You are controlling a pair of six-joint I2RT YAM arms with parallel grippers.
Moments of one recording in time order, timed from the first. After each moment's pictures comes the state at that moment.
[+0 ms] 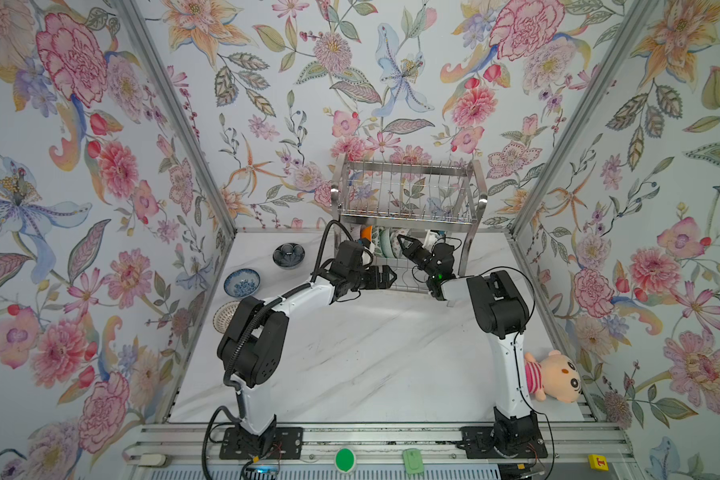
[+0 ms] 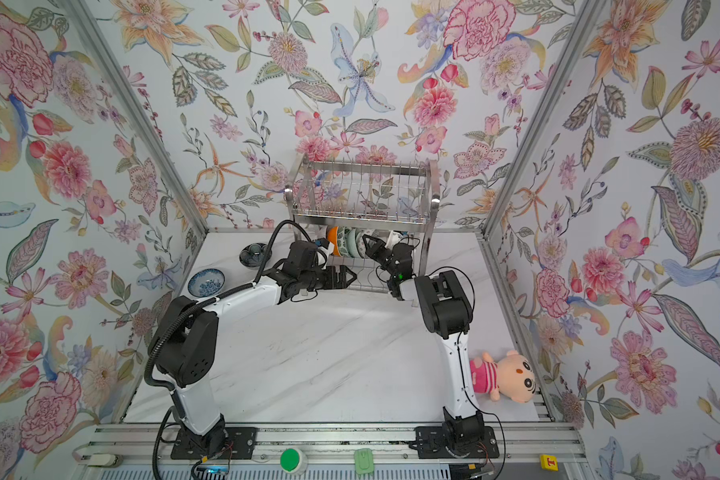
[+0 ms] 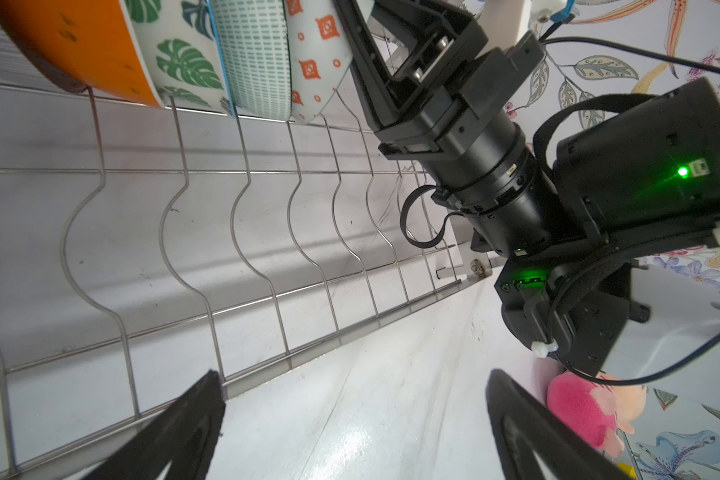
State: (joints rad) left arm -0.55 1.86 1.33 -0.12 0.34 -0.52; right arm 0.30 2.34 1.39 1.00 -0.37 0.94
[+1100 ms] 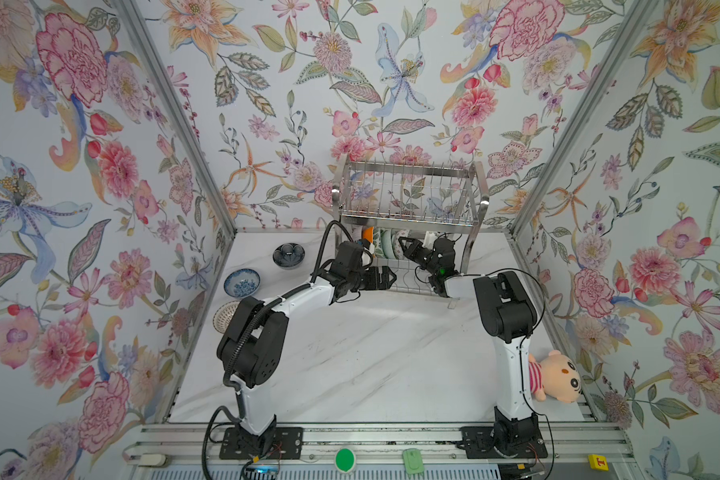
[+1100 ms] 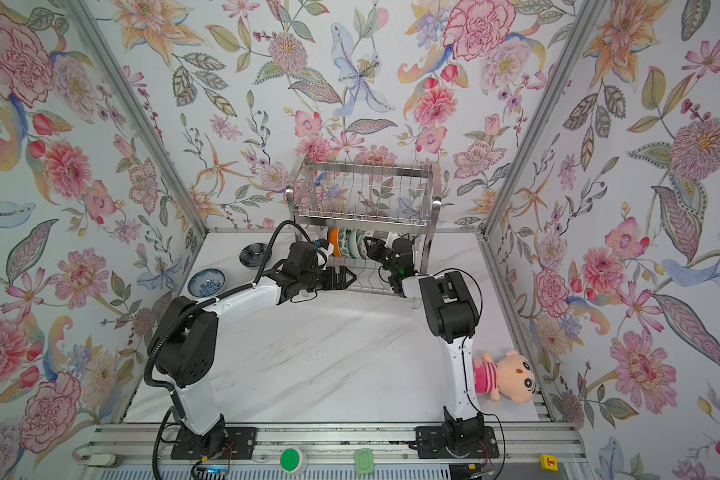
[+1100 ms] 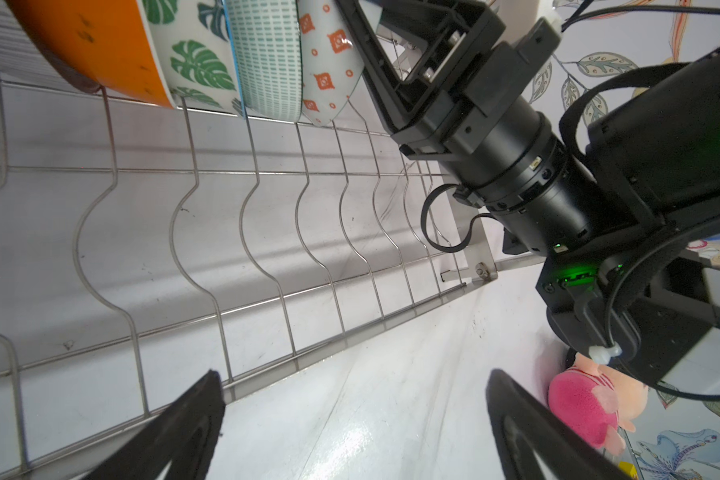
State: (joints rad) left arm -0.55 1.86 1.32 -0.12 0.34 -0.52; right arm 0.30 2.26 1.38 0.79 -0.35 0.79
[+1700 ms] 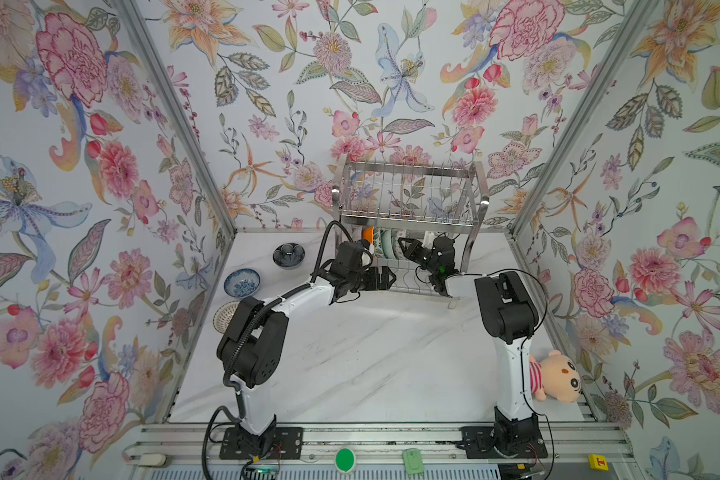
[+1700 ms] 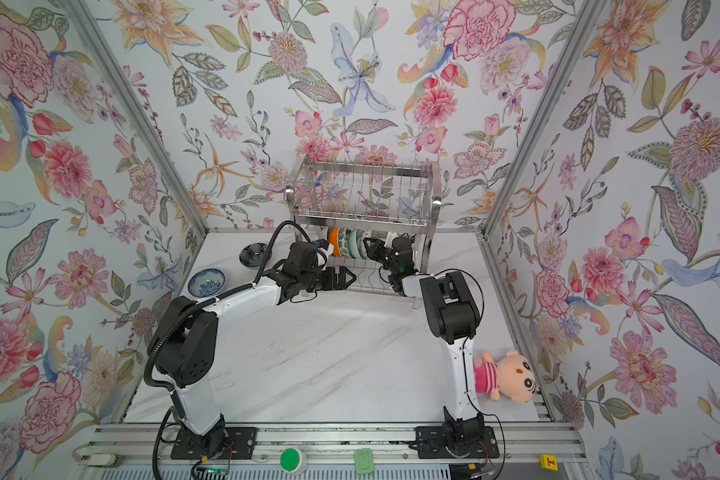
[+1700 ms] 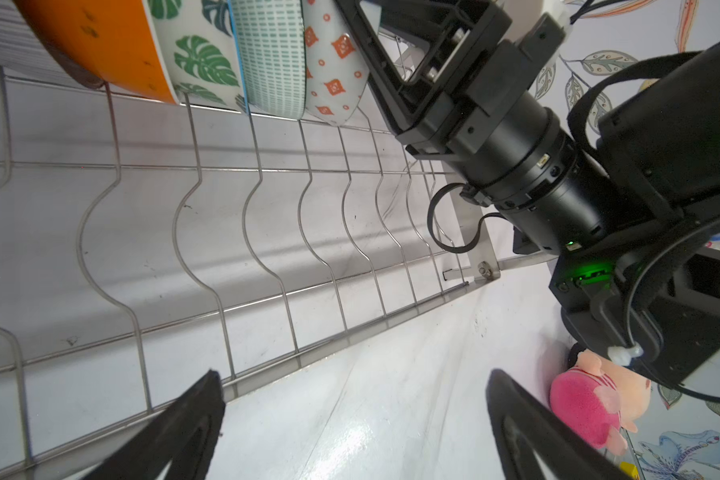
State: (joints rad) left arm -0.55 1.85 1.32 -0.13 0.33 -0.52; right arm 0.30 2.25 1.38 0.73 -0.35 0.76
